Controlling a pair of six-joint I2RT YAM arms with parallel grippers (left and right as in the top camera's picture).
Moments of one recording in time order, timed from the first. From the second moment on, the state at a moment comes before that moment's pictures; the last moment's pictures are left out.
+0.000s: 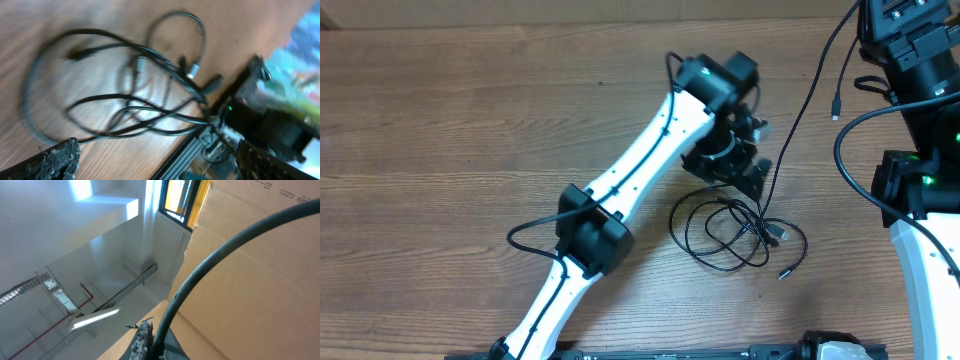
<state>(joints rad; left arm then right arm) -0.71 2.47 2.60 -1.69 0.56 -0.06 -0.07 1.25 1.22 0.73 -0.56 1.49</state>
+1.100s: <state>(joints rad) -0.74 2.23 2.60 -1.41 0.60 0.26 -0.09 1.28 1.22 0.66 -0.56 1.44</state>
